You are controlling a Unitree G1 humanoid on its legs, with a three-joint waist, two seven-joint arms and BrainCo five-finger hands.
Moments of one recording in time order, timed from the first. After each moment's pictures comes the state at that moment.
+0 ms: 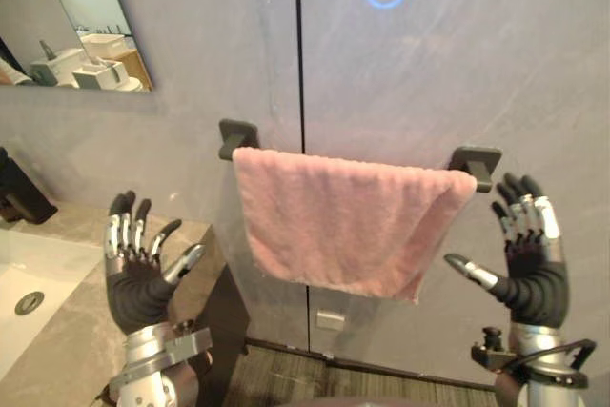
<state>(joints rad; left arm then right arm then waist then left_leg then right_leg) 0.60 -0.02 0.05 -0.67 -0.20 -0.36 0.18 0.59 0.02 -0.09 -0.77 0.03 -0.32 -0.01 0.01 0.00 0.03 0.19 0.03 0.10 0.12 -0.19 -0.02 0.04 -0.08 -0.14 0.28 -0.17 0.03</state>
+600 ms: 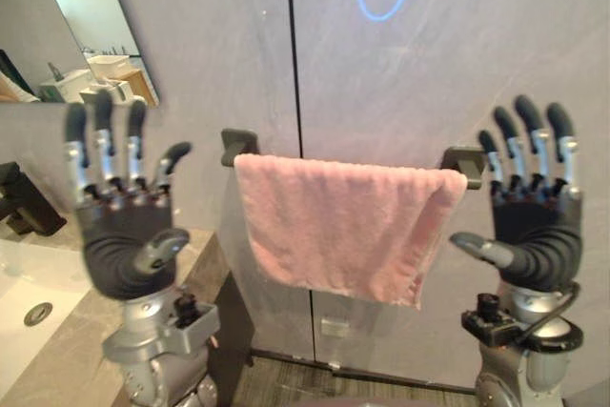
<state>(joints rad) 0.32 0.10 -0.15 -0.78 -0.49 -0.43 0.01 0.30 -0.12 0.11 -0.75 0.30 -0.39 0.10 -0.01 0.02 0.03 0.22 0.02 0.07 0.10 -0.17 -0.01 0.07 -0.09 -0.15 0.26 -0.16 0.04</state>
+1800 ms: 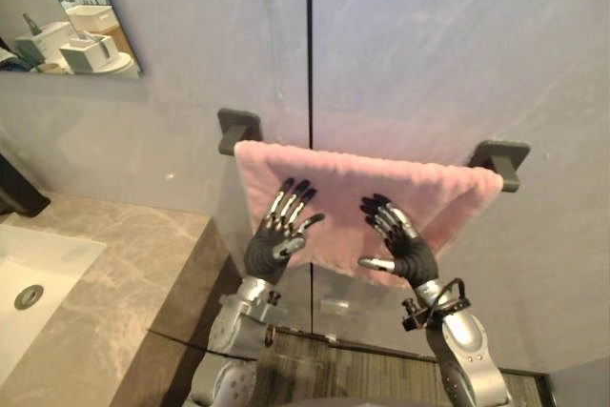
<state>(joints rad) 0.21 0.14 -0.30 -0.25 -0.70 -0.22 -0.19 0.22 -0.15 0.14 -0.19 0.24 -0.23 0.20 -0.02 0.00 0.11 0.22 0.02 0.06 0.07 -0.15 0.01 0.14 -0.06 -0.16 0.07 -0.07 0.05</state>
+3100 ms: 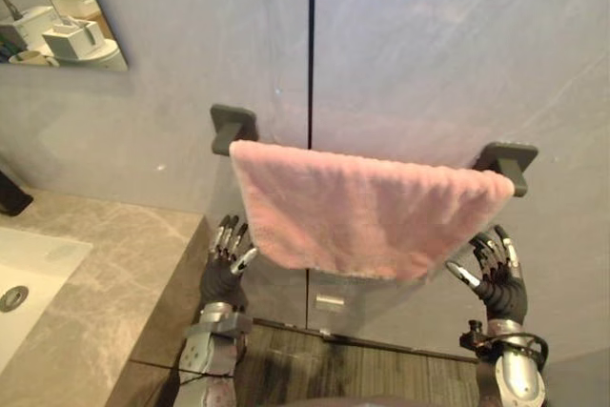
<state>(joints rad) 0.33 0.00 0.00 -0.10 -0.53 -0.22 -0.12 0.42 0.07 -0.27 -0.23 0.17 -0.23 0.06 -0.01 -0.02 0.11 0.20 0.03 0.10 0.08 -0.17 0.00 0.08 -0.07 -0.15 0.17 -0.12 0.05</state>
